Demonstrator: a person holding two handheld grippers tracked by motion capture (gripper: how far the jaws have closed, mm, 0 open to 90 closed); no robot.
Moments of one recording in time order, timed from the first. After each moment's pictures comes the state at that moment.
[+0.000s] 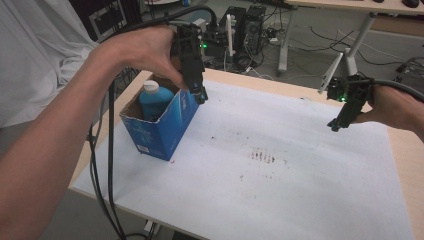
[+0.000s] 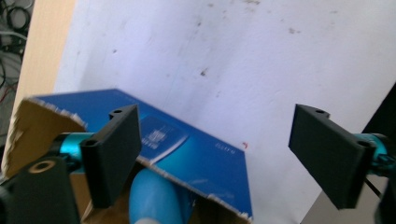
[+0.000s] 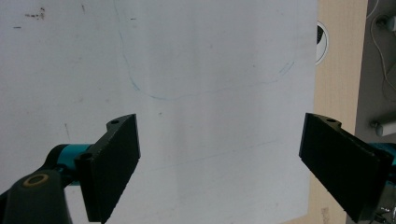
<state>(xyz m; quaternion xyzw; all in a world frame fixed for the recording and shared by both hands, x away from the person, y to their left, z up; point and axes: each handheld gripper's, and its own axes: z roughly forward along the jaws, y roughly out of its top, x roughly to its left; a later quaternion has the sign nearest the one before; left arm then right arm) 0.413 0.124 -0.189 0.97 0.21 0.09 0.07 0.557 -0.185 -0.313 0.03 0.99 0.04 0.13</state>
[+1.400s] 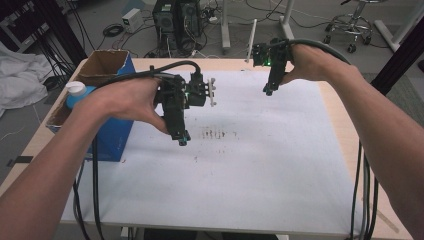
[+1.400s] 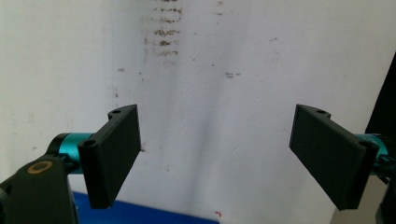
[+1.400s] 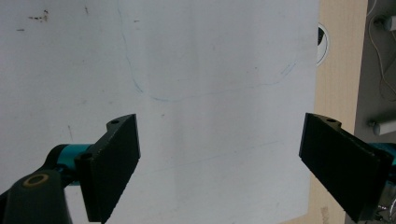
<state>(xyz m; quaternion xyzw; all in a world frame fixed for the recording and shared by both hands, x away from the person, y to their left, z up) 0.392 0.022 -0.288 0.99 0.08 0.04 0.04 0.553 -0.182 -0.313 0.03 0.99 0.04 0.13</state>
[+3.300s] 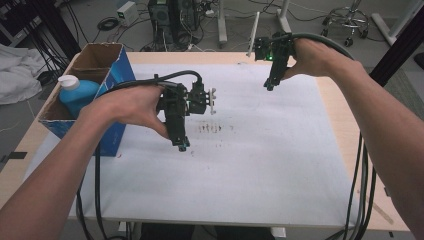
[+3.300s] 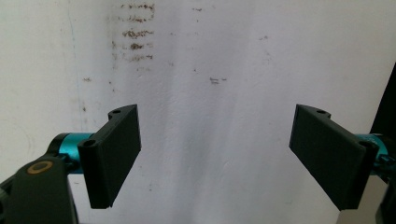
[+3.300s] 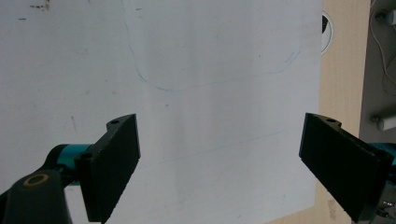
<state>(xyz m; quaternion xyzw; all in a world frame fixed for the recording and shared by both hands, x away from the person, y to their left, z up) 0.391 0.016 -0.313 1.00 0.07 0.02 0.04 0.548 -0.193 -0.314 0.04 0.99 0.04 0.13</state>
